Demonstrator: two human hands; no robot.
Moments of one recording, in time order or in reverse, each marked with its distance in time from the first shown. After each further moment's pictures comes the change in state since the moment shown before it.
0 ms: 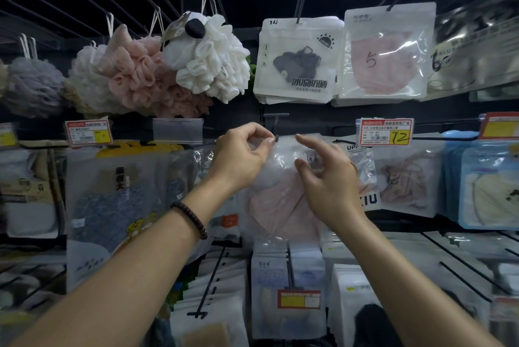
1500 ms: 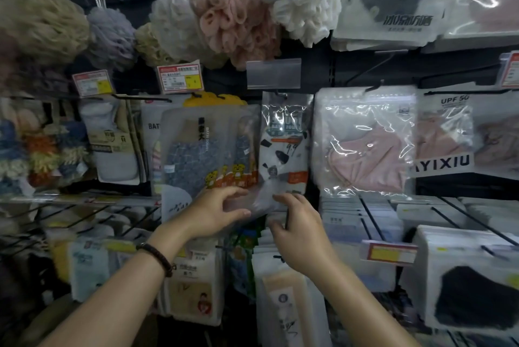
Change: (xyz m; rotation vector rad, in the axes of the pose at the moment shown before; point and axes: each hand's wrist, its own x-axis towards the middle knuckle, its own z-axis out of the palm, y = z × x) left_hand -0.128 -0.210 -0.132 0.278 -0.579 -0.276; right_hand -0.148 -0.038 0.162 -0.082 -0.566 0.218
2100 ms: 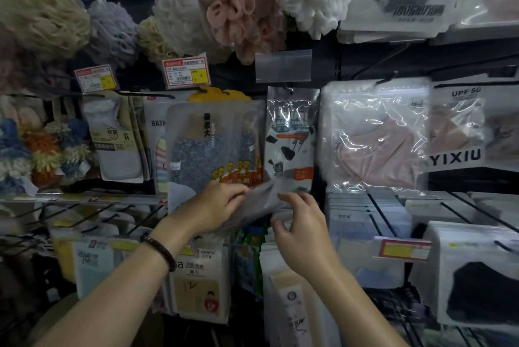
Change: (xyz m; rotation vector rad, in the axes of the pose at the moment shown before) left_hand 0.001 -0.006 -0.007 0.183 0.075 0.176; right_hand -0.005 0.002 0.024 0.048 0.062 0.047
